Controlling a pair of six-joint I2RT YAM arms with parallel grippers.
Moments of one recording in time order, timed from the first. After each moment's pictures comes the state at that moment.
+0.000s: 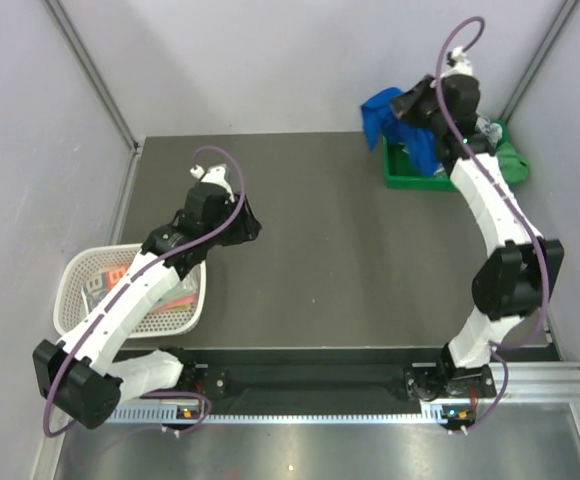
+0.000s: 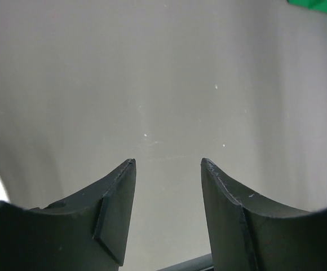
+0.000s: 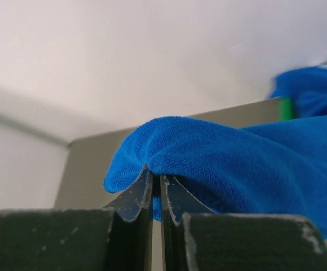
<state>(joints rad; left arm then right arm) -0.50 1.14 1.07 -0.55 -0.08 -0.56 0.10 1.77 1.73 -0.12 -0.16 0.59</state>
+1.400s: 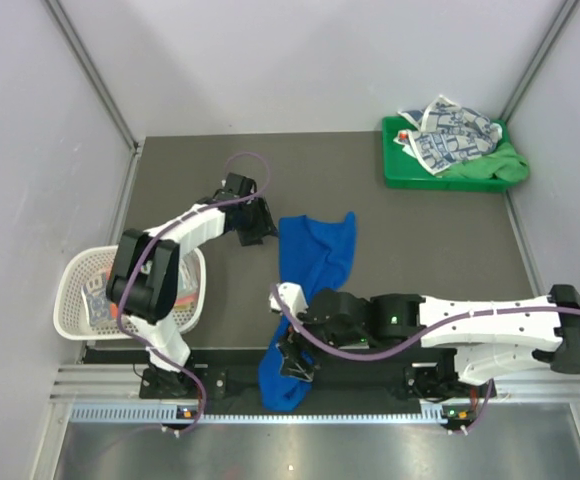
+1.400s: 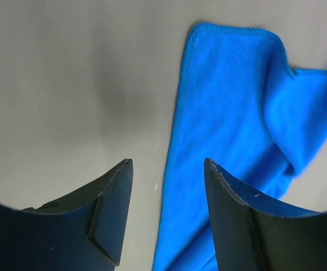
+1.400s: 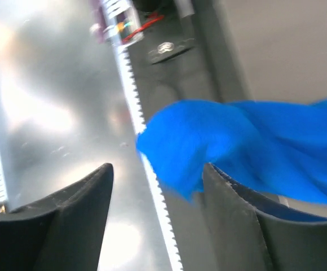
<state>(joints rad) -0.35 1.75 1.15 -0.38 0.17 -0.68 1.45 1.23 0.97 -0.36 -0.12 0.39</state>
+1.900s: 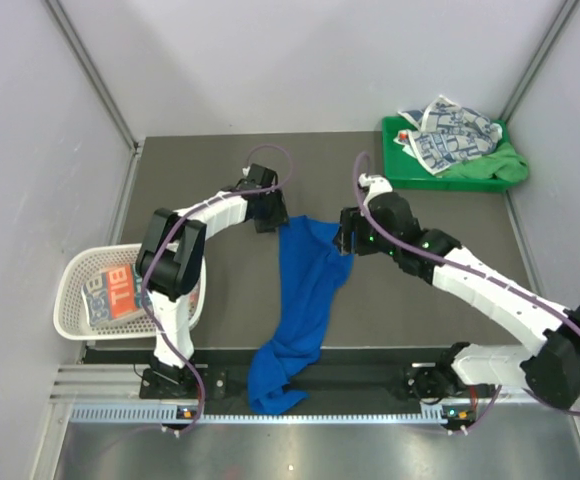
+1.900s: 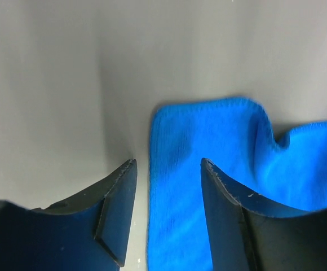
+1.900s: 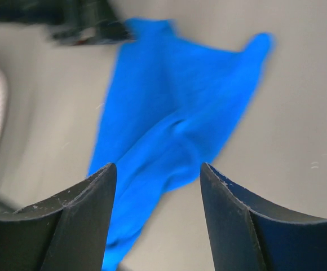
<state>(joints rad) -0.40 2.01 1.38 -0.35 0.09 -0.62 0.72 1.20 0.98 -0.39 0.10 0.43</state>
